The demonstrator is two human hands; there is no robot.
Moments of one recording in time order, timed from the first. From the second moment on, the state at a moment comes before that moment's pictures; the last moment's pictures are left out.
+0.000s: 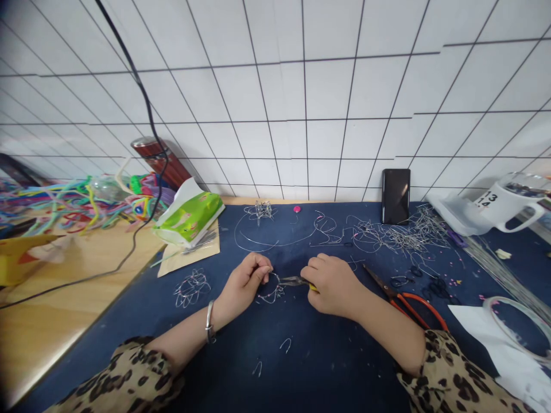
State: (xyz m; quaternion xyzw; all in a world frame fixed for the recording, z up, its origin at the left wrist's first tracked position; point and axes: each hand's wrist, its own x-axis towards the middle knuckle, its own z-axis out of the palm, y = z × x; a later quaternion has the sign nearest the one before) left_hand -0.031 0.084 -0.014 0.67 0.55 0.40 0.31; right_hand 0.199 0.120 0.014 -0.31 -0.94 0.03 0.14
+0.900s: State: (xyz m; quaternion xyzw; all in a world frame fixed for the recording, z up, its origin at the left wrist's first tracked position) left_hand -0.026 0.077 -0.011 0.74 0.49 0.36 0.27; right_hand 0.196 0.110 0.024 -0.35 -0.93 0.03 0.08
